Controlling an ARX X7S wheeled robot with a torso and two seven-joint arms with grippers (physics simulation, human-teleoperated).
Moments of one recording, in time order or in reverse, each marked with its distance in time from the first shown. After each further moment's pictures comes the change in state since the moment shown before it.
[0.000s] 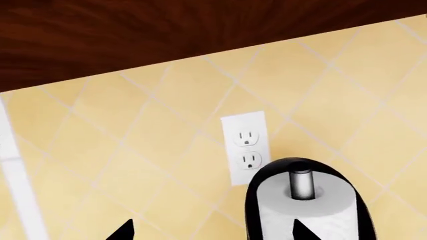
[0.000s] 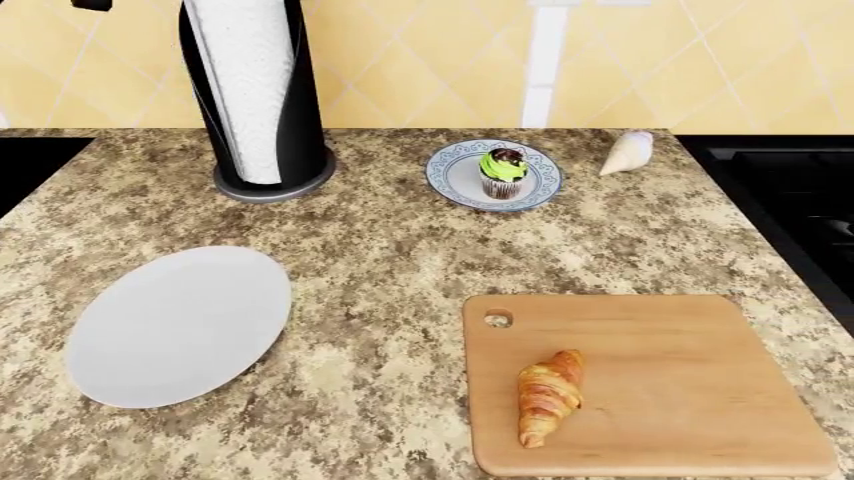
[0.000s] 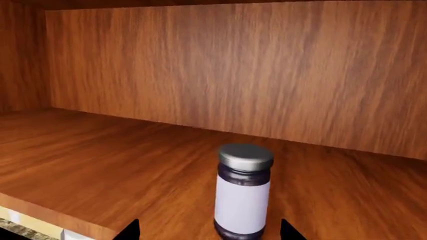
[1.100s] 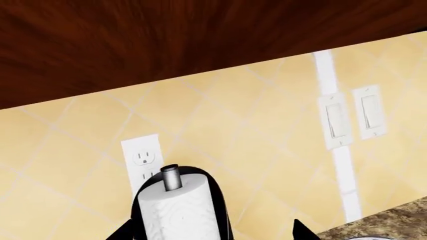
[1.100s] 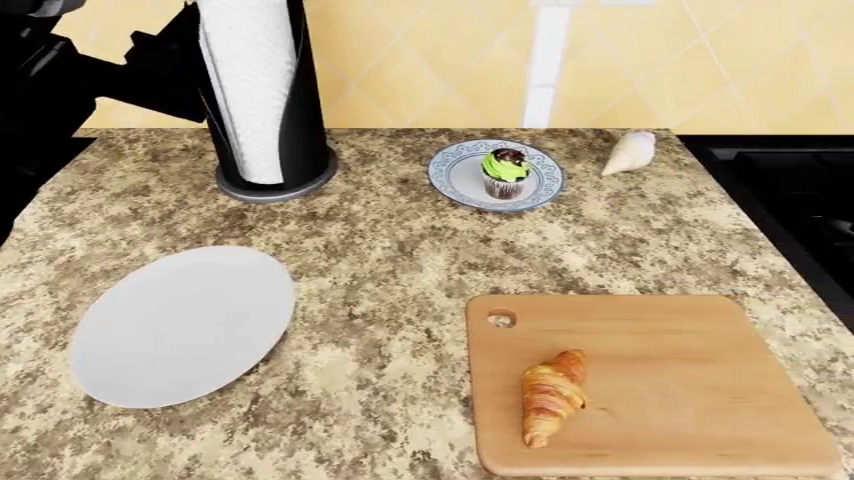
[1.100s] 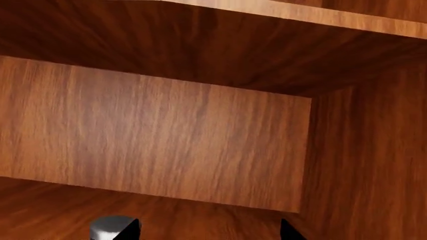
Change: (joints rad) left arm 0.627 -0.118 -0.277 1.191 -0.381 -0.395 -0.217; right arm 0.000 0.045 -0.015 -0.093 -0.156 -0.168 0.149
